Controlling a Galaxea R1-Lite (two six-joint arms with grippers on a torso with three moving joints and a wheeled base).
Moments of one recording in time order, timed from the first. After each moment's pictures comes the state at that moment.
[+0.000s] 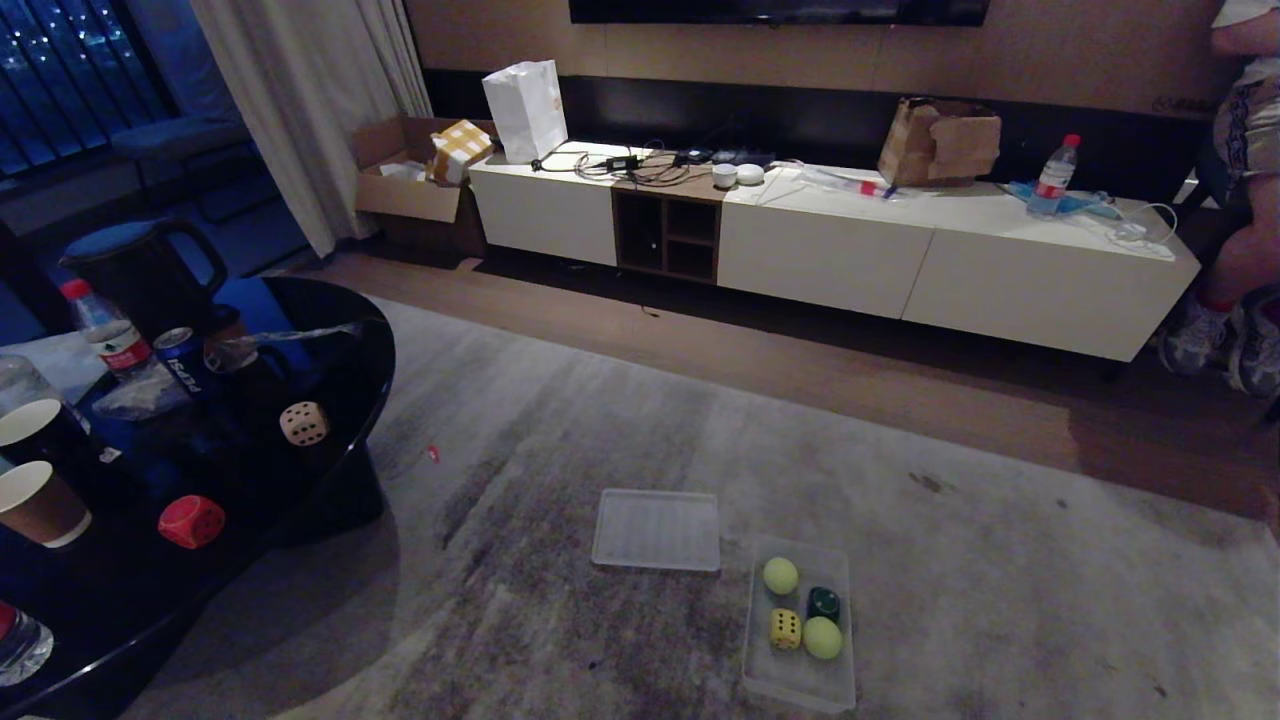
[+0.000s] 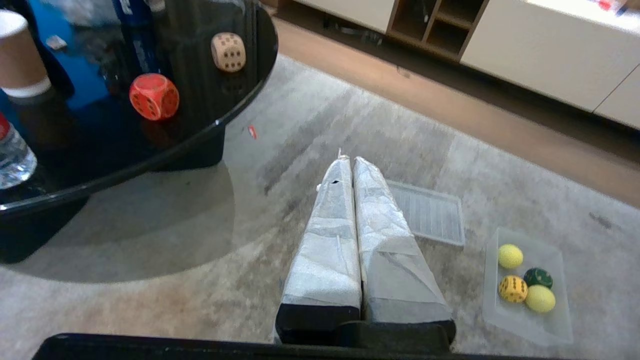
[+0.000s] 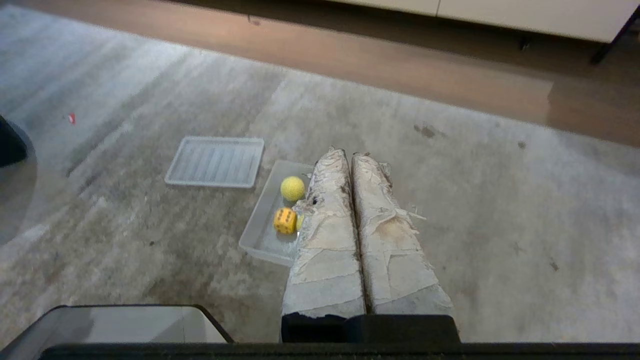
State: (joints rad) left arm 0.00 0.00 0.00 -0.01 0.07 -0.14; right arm 0.00 0.00 -0.06 0.15 0.00 0.01
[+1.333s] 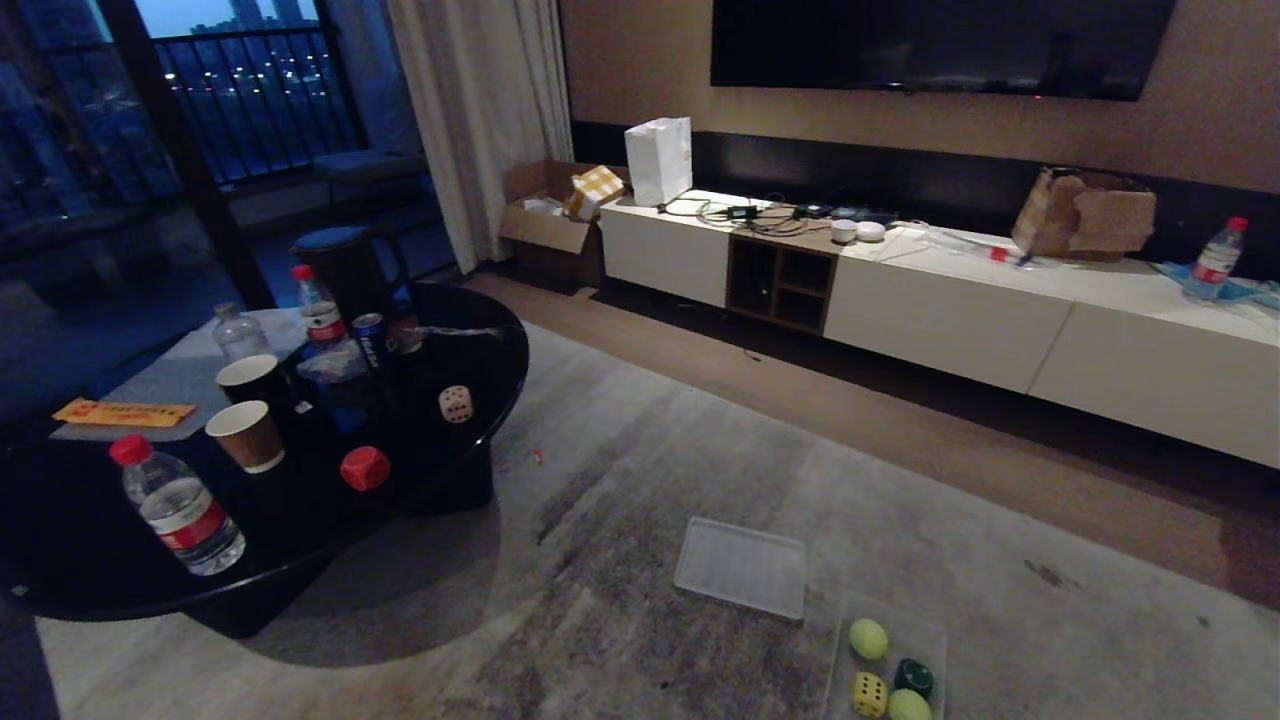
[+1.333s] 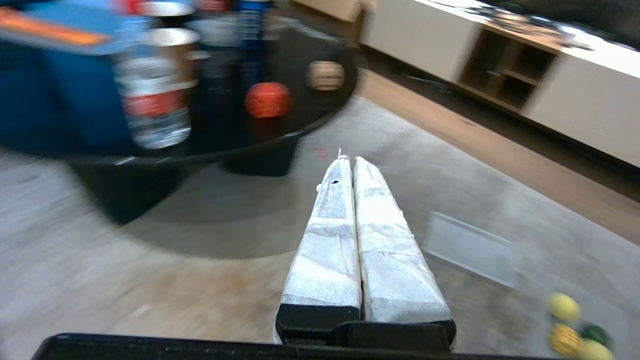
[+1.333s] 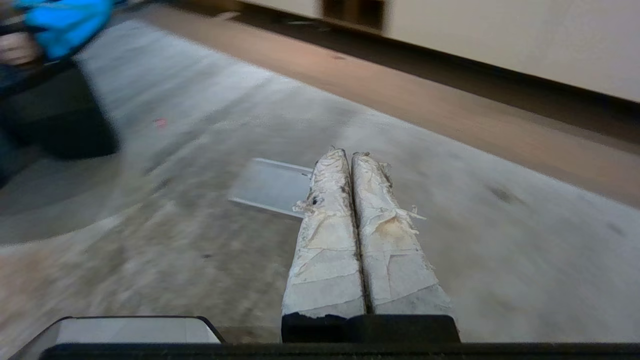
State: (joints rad) left arm 0.00 0.00 0.00 0.00 0.07 -0.14; right arm 0.00 0.00 -0.06 0.15 0.00 0.01
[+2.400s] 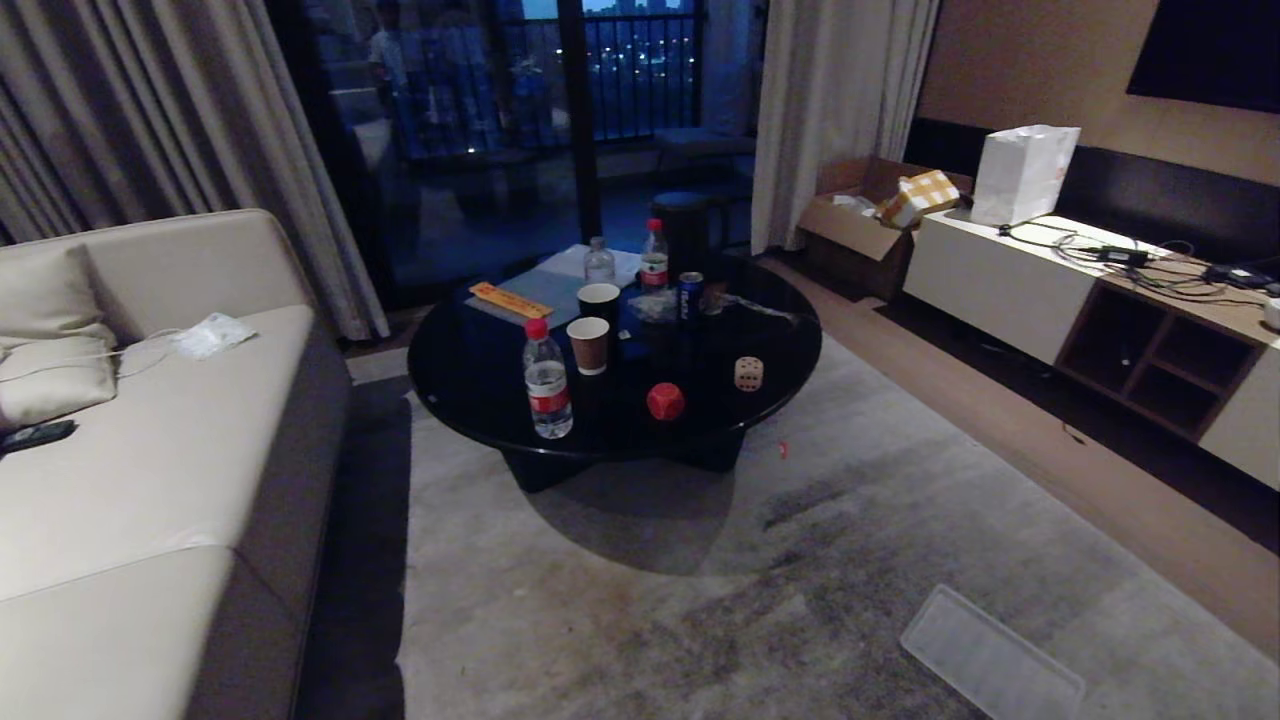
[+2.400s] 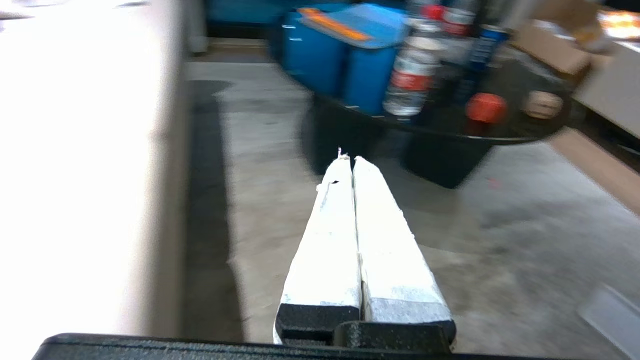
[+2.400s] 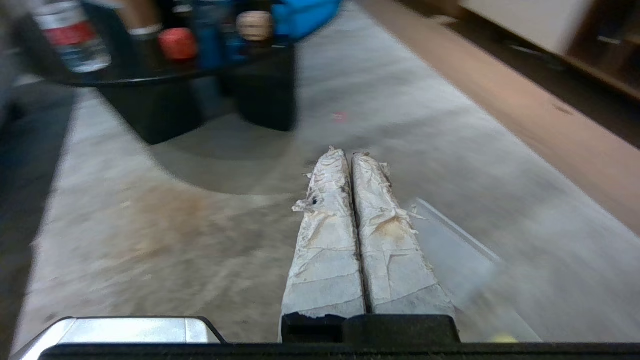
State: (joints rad) left arm 0.00 0.00 0.00 0.00 0.07 -0.13; right arm 0.00 0.00 -0.06 0.15 0.00 0.01
